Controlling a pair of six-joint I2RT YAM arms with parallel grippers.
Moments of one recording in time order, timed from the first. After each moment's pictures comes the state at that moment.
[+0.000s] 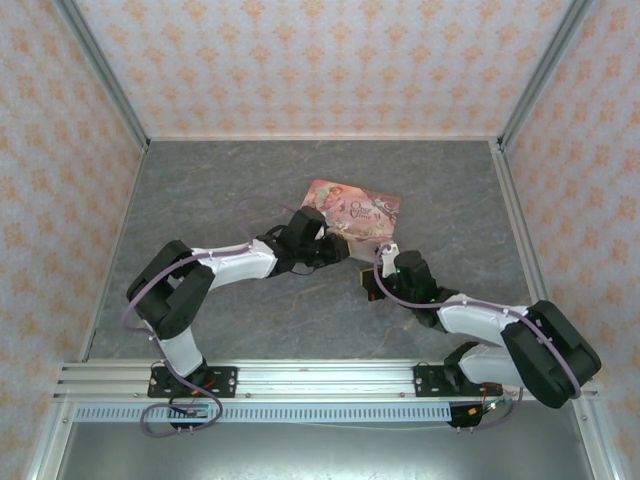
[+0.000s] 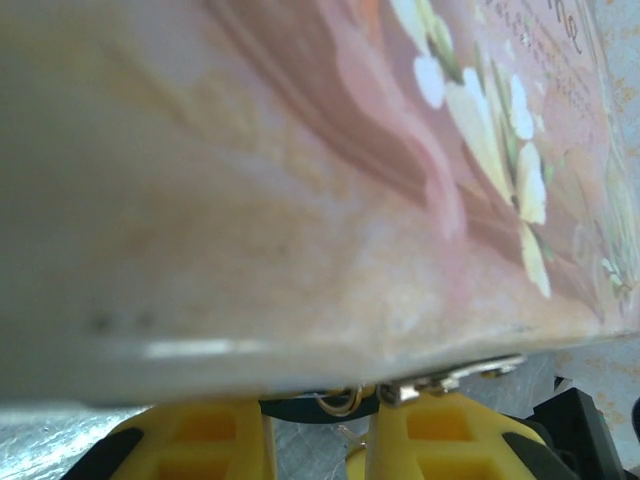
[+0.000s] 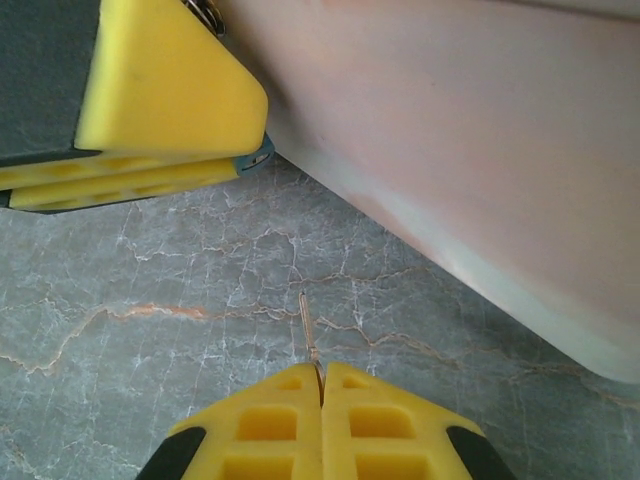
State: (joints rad) left arm -0.68 1.74 0.98 0.03 0.29 -0.96; right arm 0.59 1.23 0.30 0.34 -0.20 0.37
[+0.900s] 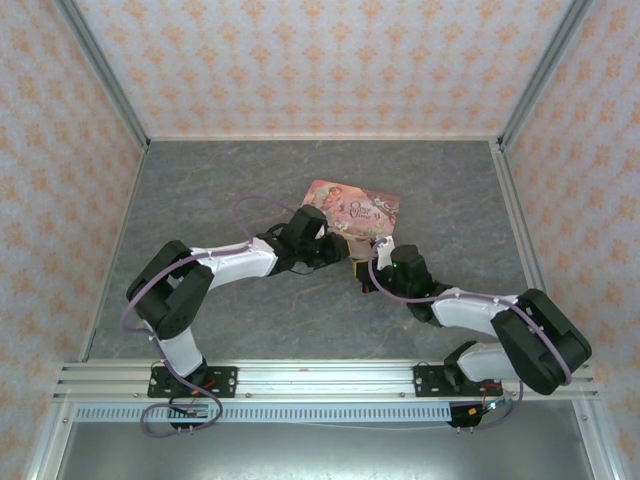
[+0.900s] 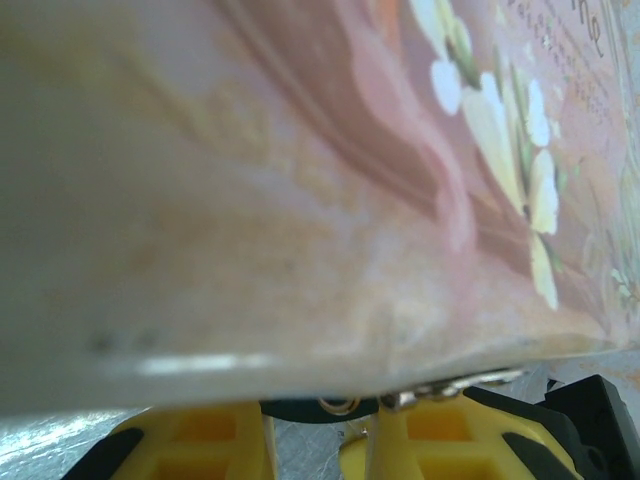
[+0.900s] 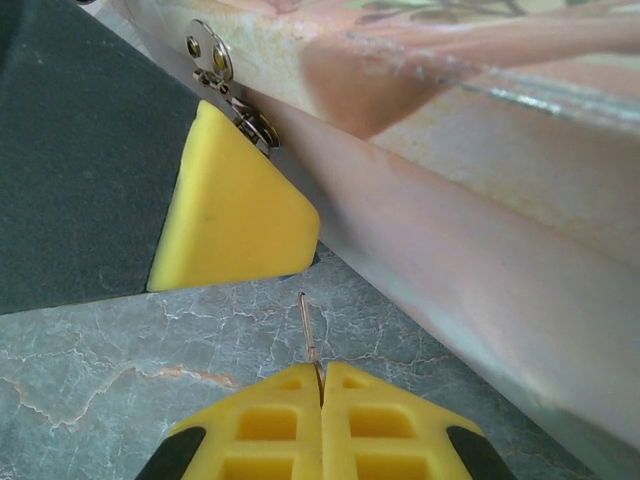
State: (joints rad) left arm -0.68 1.74 1.00 -0.01 0.30 -0.99; right arm 0.59 1.31 0.34 0.46 -0.21 0.37
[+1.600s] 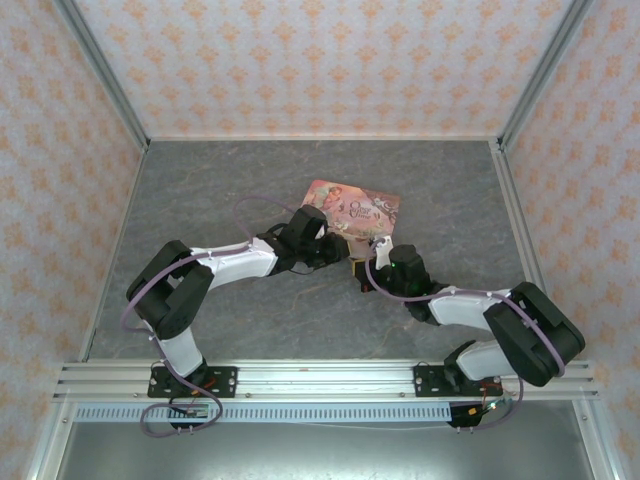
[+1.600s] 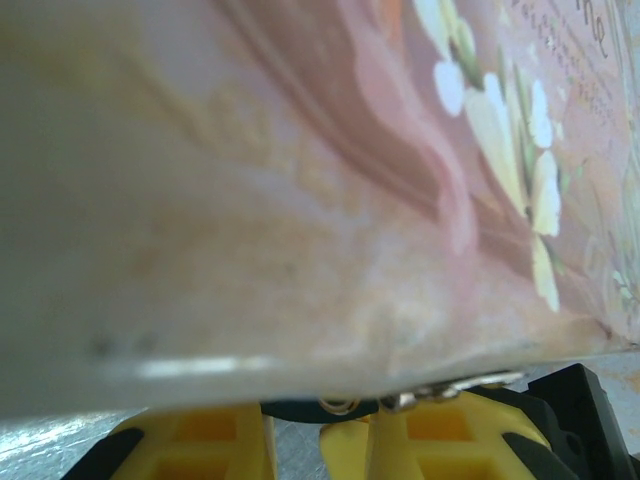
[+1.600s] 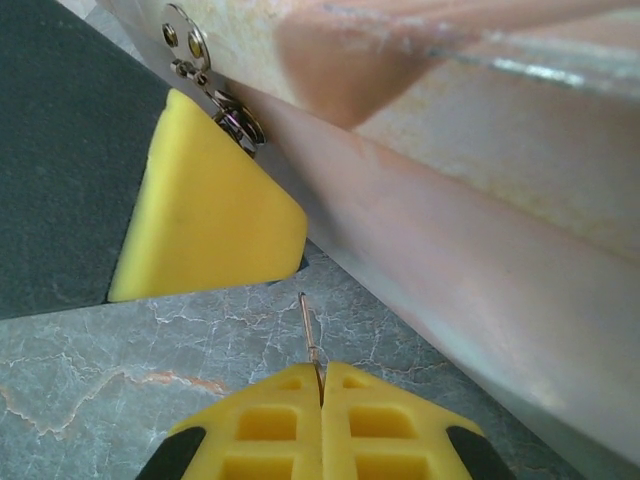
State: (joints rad) left arm -0.68 1.74 1.00 -0.02 0.30 -1.00; right arm 0.59 1.36 0.34 0.51 -0.21 0.37
